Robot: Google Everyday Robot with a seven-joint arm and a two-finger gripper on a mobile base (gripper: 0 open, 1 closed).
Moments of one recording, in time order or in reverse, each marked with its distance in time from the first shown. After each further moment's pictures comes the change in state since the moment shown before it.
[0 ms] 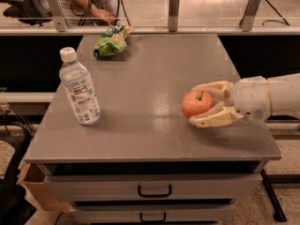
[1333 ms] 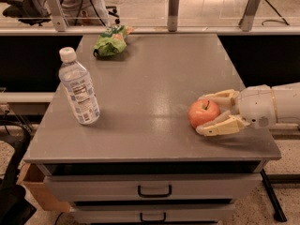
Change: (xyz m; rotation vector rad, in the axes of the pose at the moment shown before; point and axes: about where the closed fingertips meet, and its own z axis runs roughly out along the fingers) arm 0.033 0.005 -0.009 -0.001 0.045 0.078
